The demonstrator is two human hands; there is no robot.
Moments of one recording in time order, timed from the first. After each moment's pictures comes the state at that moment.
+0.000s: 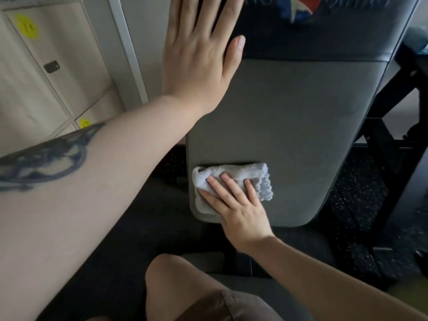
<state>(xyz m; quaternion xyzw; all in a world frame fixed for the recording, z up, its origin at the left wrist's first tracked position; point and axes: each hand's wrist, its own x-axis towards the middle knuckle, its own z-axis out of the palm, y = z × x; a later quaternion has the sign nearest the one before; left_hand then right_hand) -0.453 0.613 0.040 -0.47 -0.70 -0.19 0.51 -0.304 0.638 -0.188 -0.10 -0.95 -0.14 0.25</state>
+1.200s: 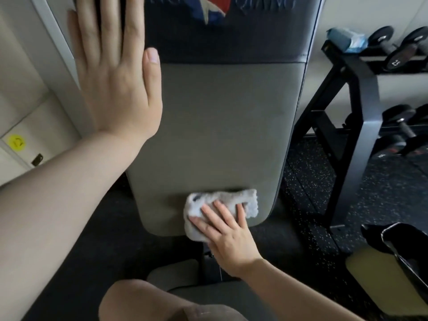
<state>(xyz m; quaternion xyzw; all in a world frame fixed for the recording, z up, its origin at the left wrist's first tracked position) -0.446 0.618 0.017 -0.45 -0.70 -0.30 0.48 -0.246 0.662 -0.228 -0.16 -0.95 -0.11 0.26</state>
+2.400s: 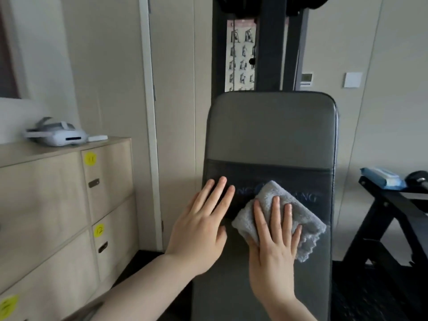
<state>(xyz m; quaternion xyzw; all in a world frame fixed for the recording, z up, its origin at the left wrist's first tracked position) -0.428 0.559 0.059 -0.54 -0.76 -0.18 0.31 -0.320 0.674 -0.003 -0.25 -0.82 0.03 0.52</state>
